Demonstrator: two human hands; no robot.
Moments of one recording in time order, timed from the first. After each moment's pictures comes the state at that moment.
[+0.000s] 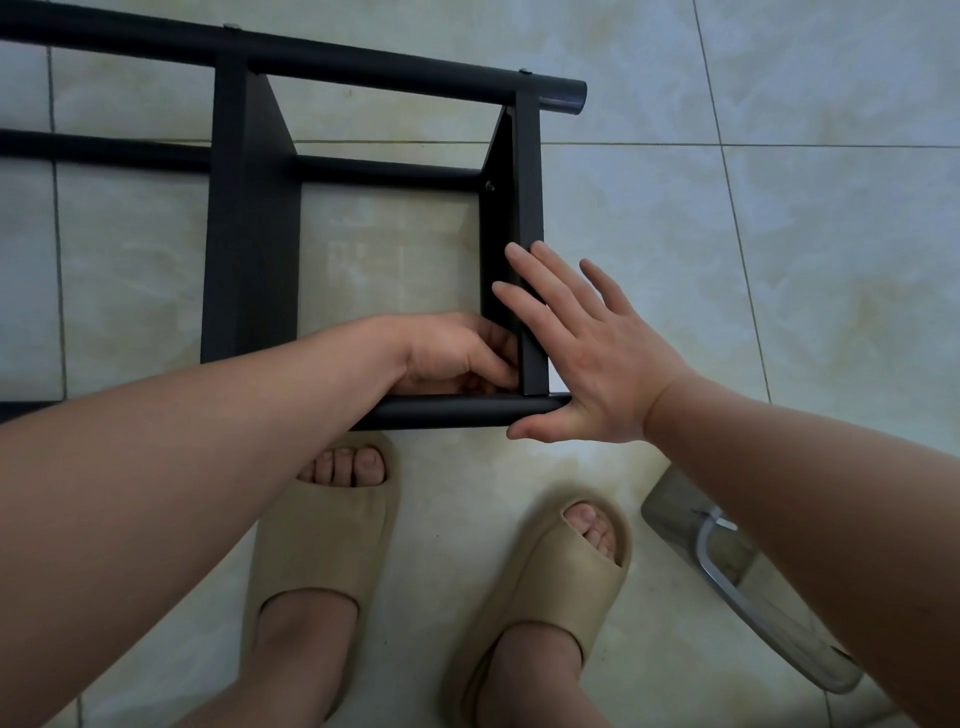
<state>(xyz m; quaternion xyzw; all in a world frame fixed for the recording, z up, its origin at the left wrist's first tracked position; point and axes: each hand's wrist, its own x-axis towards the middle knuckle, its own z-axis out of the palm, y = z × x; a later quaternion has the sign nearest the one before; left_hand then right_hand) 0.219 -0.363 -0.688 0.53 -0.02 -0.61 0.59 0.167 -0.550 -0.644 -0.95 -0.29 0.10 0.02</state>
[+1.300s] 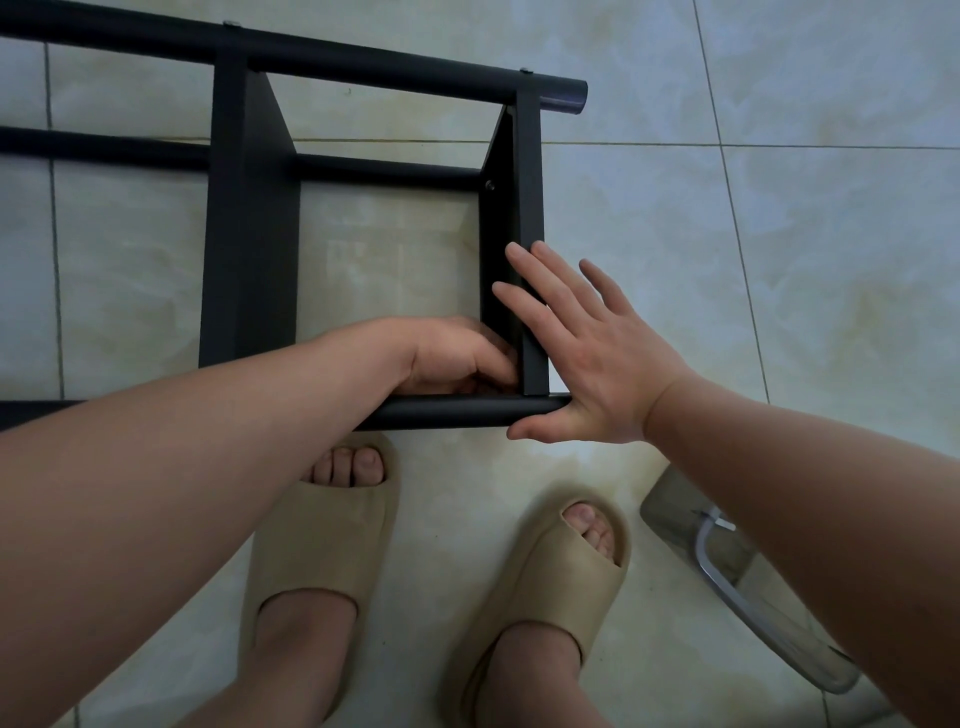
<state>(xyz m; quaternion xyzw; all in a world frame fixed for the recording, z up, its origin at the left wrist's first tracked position) 0.217 -0.364 -0.690 0.57 -0.02 -0.61 0.55 0.167 -0.549 -0.644 -0.95 -0.29 0.10 0.02</state>
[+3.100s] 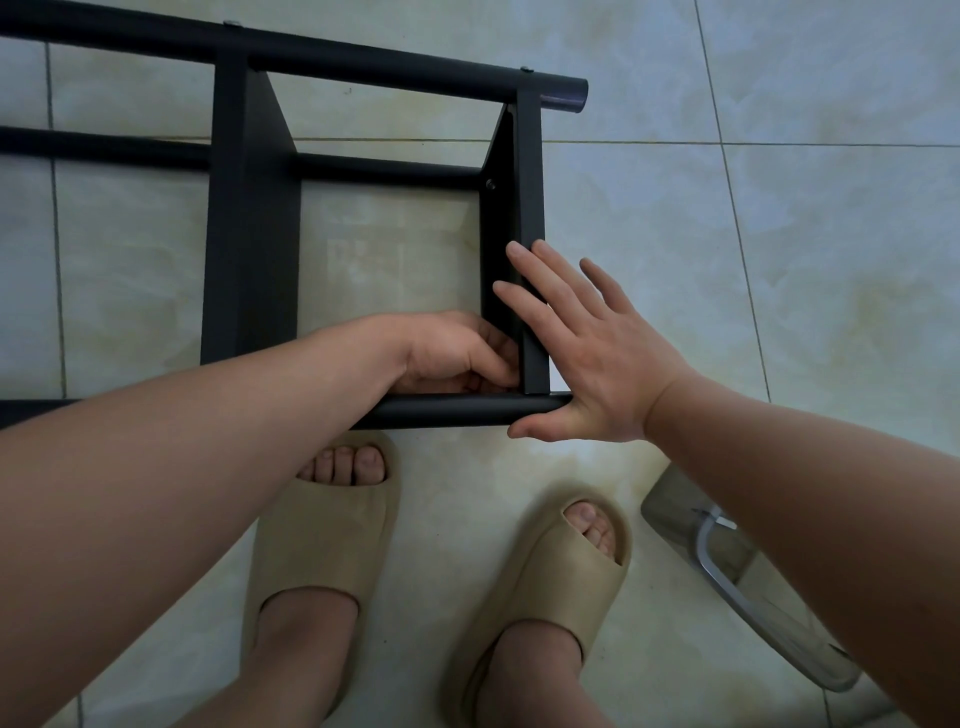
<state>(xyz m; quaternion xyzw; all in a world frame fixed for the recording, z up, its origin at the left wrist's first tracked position) 0.219 -0.363 -0.689 0.53 -0.02 -0.61 0.59 0.167 -0.550 -0.644 -0.95 -0.29 0.10 0.03</state>
